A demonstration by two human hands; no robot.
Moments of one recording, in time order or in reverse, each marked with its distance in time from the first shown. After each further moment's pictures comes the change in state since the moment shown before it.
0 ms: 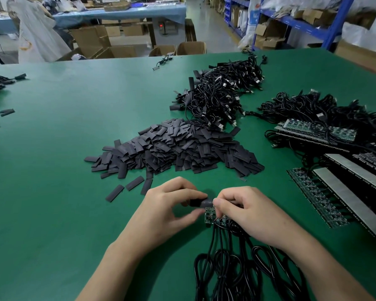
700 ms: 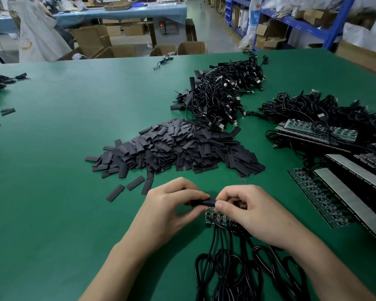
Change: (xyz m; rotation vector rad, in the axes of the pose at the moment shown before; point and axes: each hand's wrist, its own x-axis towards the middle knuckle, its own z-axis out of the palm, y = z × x) left_hand 0.001 0.000 0.007 -0.001 0.098 0.068; right_hand -0.002 -0.001 -0.004 -0.010 0.027 -0.003
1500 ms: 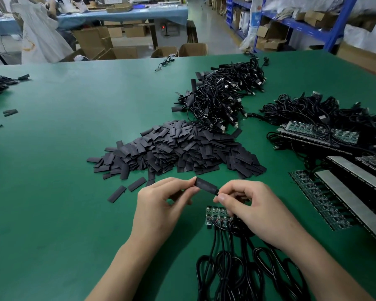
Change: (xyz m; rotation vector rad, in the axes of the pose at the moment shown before) left_hand 0.004 0.007 0.003 -0.022 0.289 -0.175; right_hand 0.000 -0.008 0.001 0.135 0.163 -0.013
